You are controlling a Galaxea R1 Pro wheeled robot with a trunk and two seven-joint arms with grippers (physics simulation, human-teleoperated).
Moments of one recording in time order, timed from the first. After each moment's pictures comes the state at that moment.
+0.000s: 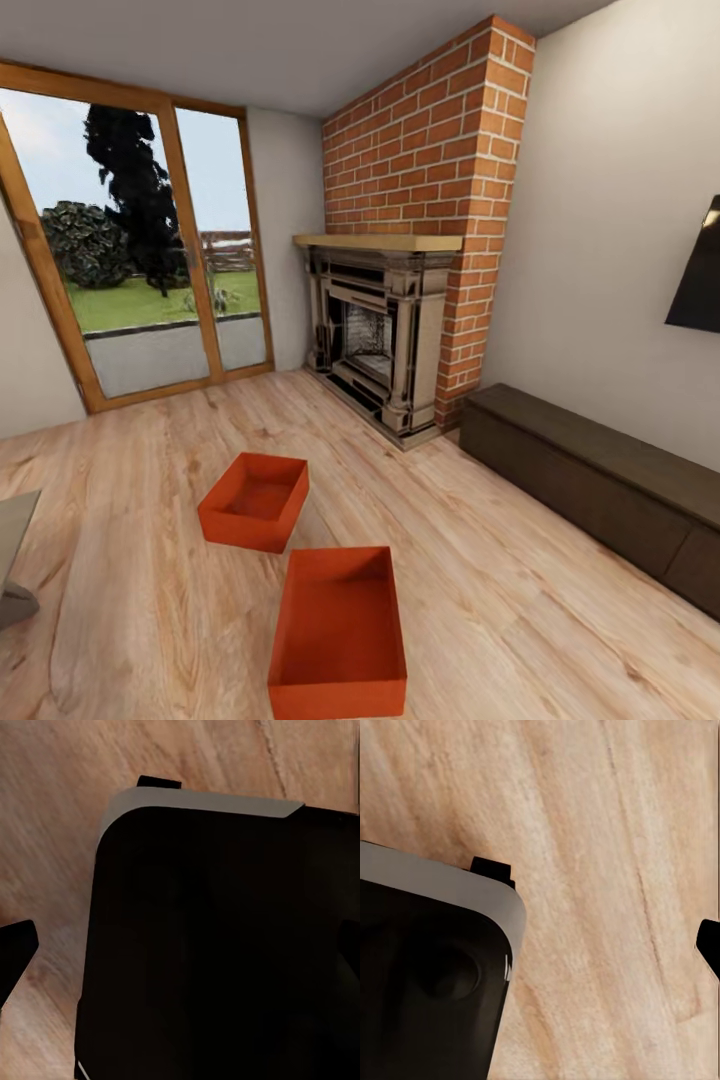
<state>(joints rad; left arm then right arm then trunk) 0.00 -0.01 0.02 -0.09 0.14 -0.06 0.00 -0.11 -0.03 0.47 0.02 -0.18 -0.18 -0.10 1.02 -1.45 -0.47</state>
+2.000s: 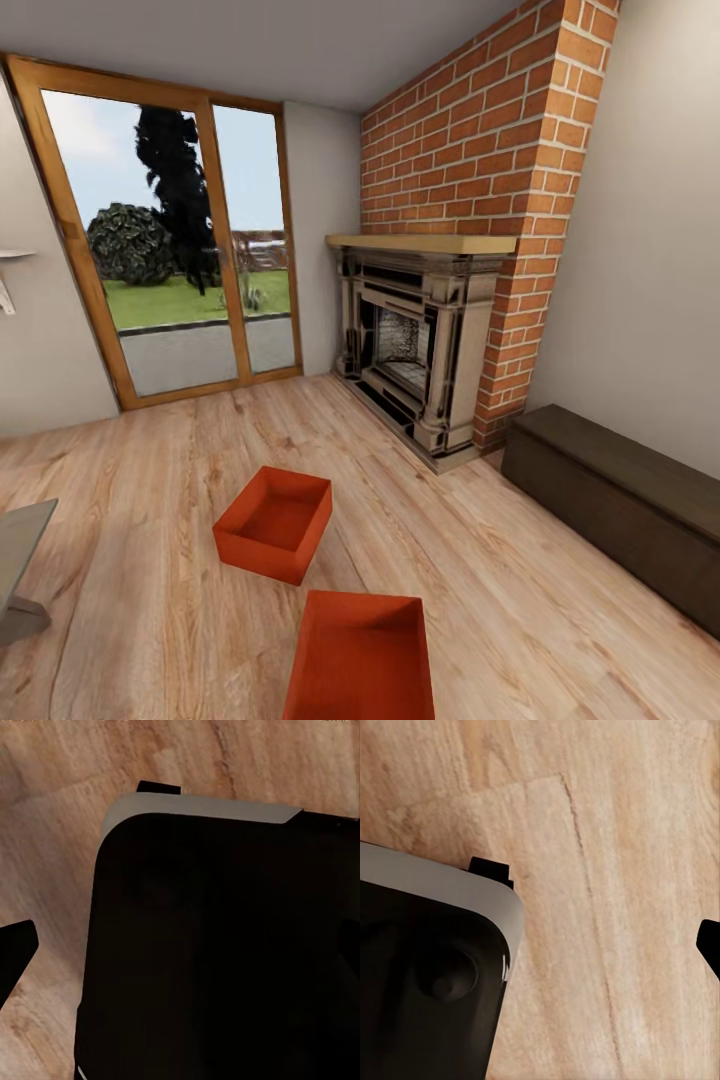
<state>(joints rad) 0.00 -0.01 0.02 -0.09 0.14 -0.06 0.00 -0.11 -0.04 0.47 0.02 -0.19 -0.18 -0.10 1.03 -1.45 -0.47</state>
